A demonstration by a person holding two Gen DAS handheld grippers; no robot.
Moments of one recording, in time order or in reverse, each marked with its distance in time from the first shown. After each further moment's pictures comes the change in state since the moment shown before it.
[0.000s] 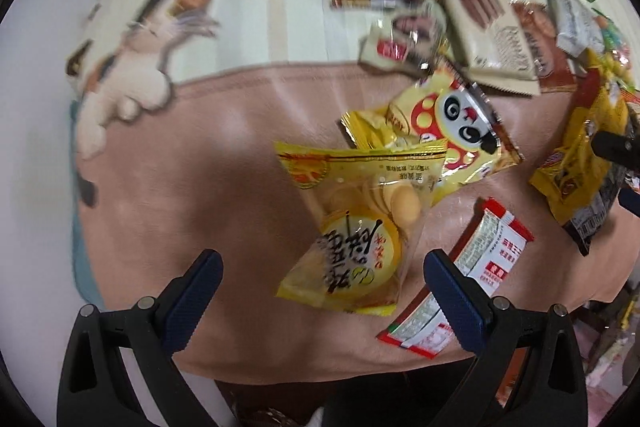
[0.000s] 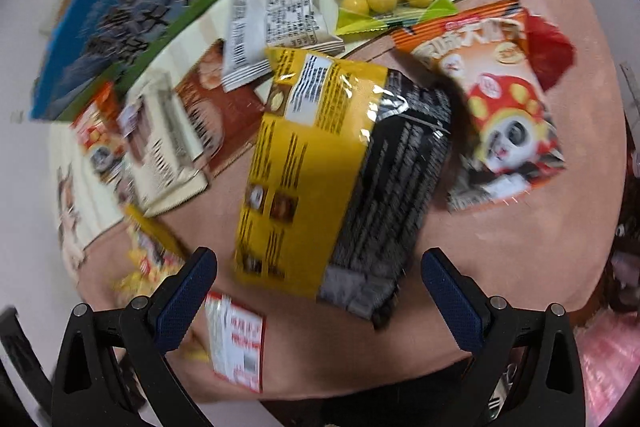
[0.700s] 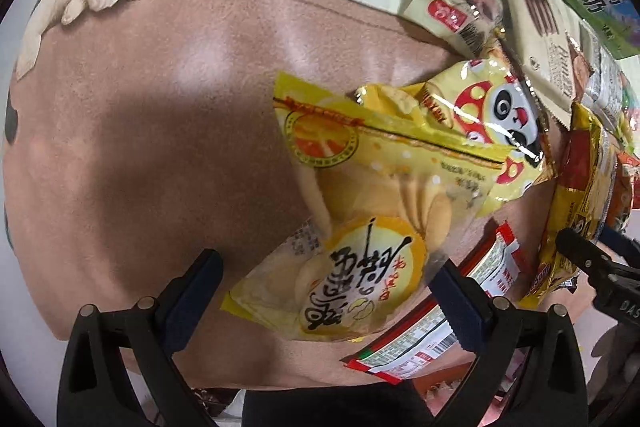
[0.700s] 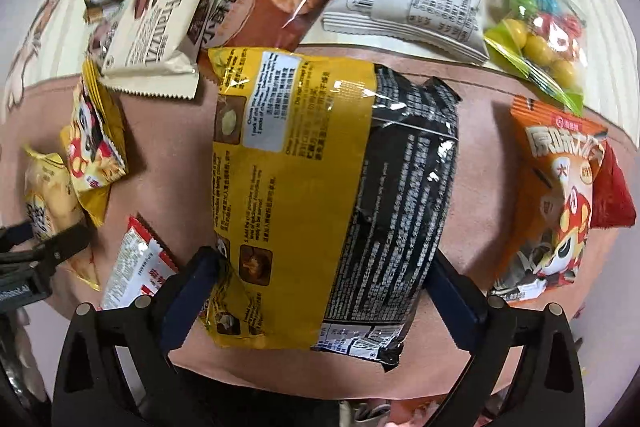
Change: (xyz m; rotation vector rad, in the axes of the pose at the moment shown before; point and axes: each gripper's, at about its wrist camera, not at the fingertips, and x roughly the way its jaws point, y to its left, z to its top) left arm 0.066 0.041 -0.019 -0.187 0.067 -0.229; right arm 0.092 0.061 -0.021 -0.530 0.094 -0.198
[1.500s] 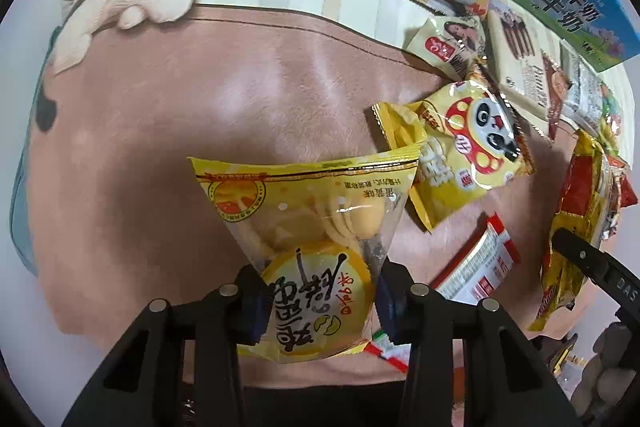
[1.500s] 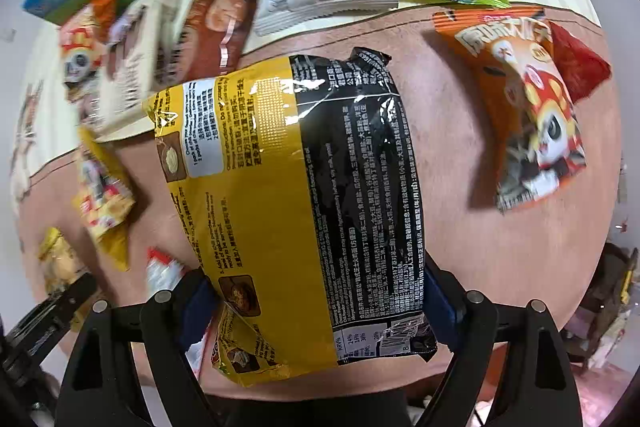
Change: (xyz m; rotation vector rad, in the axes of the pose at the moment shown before) left arm -0.061 0.012 -0.032 -0.026 -0.106 0.005; right arm -0.007 -0.005 -0.035 0.304 -0.085 0.065
